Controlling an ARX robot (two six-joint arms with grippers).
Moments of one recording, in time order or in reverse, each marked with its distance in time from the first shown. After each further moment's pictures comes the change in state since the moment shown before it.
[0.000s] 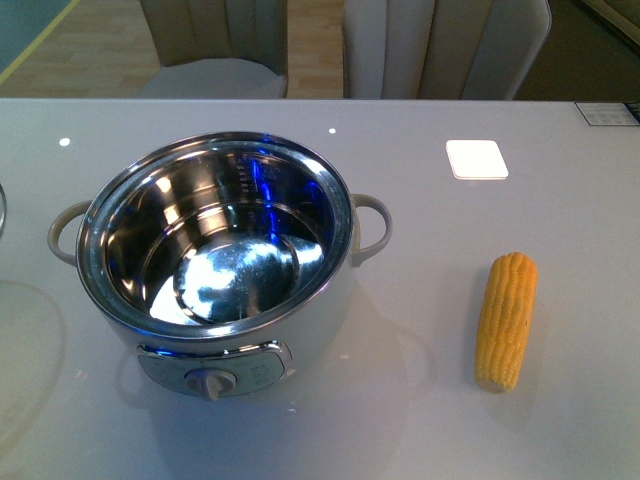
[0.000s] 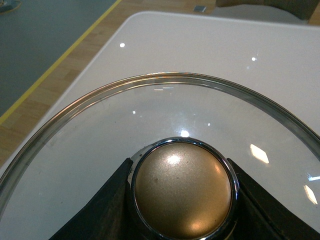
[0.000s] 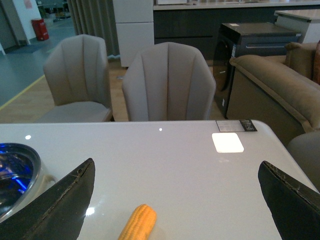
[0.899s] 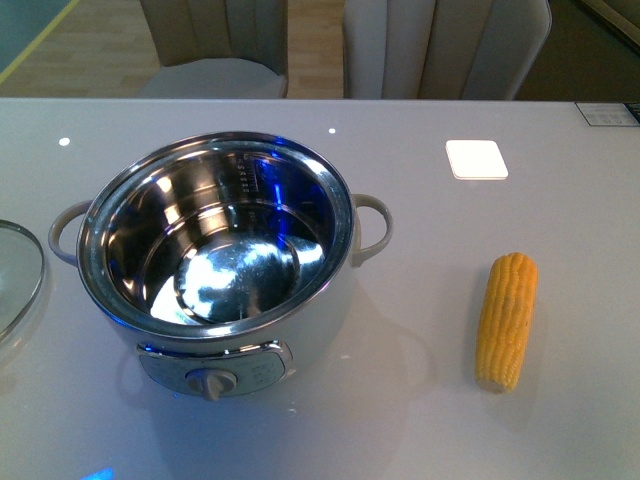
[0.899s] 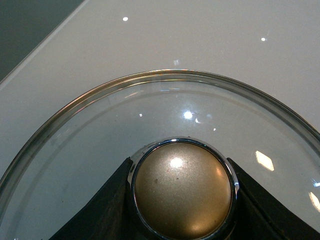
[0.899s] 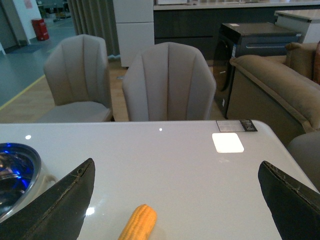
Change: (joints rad) left arm 0.035 0.298 0.190 0.018 0.001 -0.011; right arm 0.000 0.000 0.000 0.000 0.000 0.000
